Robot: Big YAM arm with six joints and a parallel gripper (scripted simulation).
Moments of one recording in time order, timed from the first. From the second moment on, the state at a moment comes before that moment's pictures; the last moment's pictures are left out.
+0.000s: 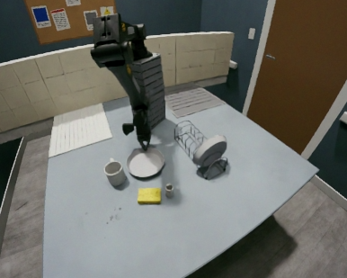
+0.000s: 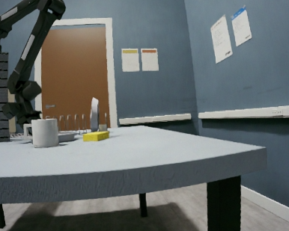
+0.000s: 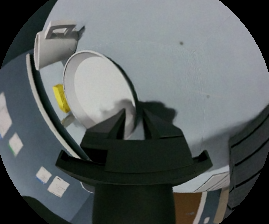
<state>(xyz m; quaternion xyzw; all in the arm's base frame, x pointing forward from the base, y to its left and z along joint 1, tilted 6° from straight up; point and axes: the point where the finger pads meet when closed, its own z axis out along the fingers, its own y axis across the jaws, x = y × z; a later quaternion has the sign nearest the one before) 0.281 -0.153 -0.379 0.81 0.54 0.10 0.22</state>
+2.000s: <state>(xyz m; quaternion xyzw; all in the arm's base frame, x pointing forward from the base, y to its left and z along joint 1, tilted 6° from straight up) 0.282 -0.153 -0.382 0.81 0.54 0.10 0.22</state>
